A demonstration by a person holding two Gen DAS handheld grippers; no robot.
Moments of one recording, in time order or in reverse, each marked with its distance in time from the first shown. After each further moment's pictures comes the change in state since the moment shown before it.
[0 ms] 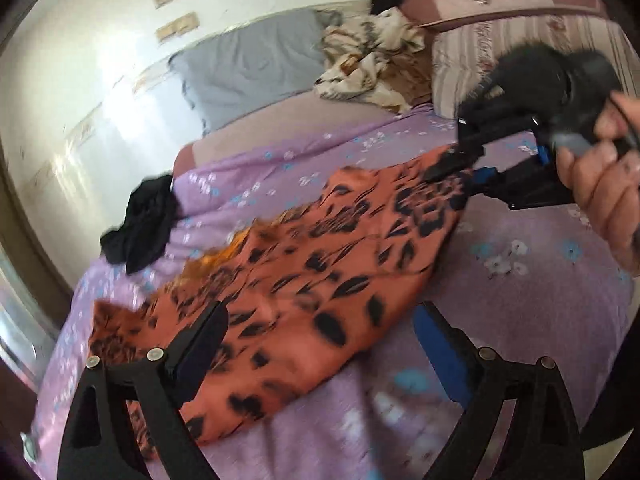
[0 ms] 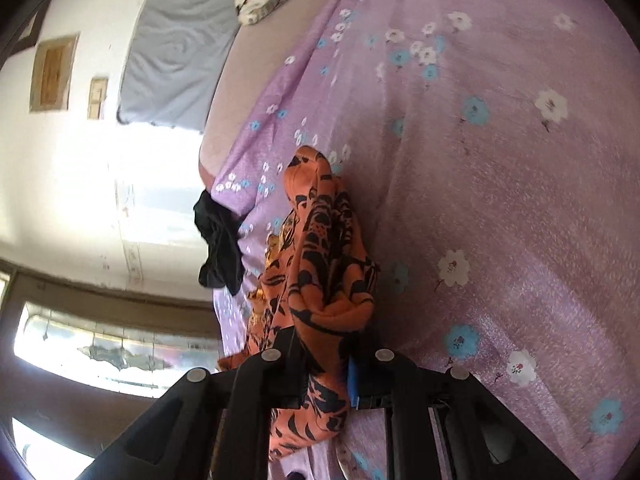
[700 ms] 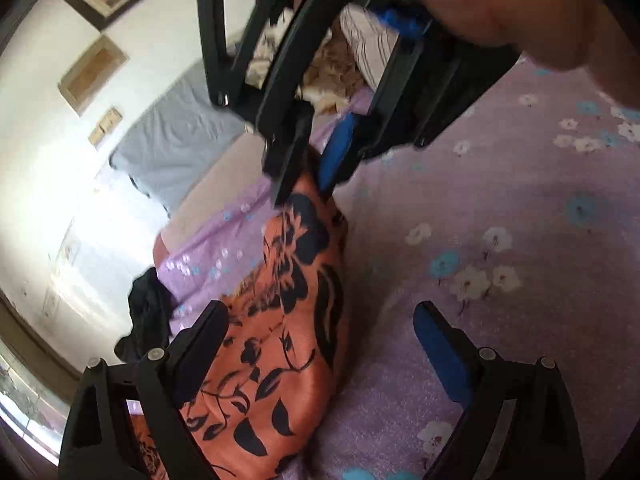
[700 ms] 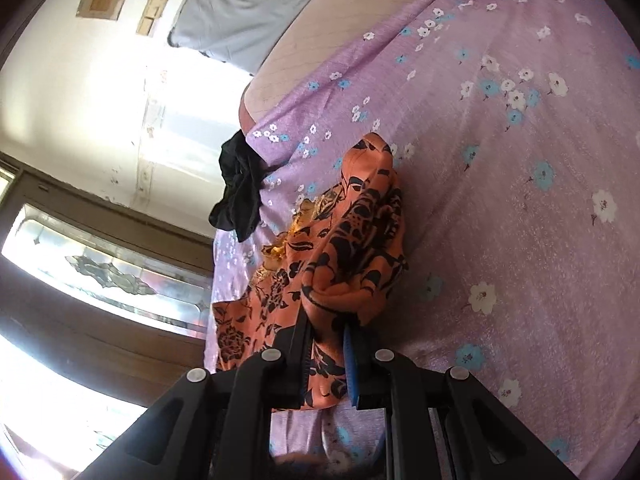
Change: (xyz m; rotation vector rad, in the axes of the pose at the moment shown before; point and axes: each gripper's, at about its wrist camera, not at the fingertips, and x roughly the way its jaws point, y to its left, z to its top) left arm 0.044 -0.090 0.023 0.373 -0.008 0.065; right arm -0.003 0.041 0.008 -0.276 0.123 -0.029
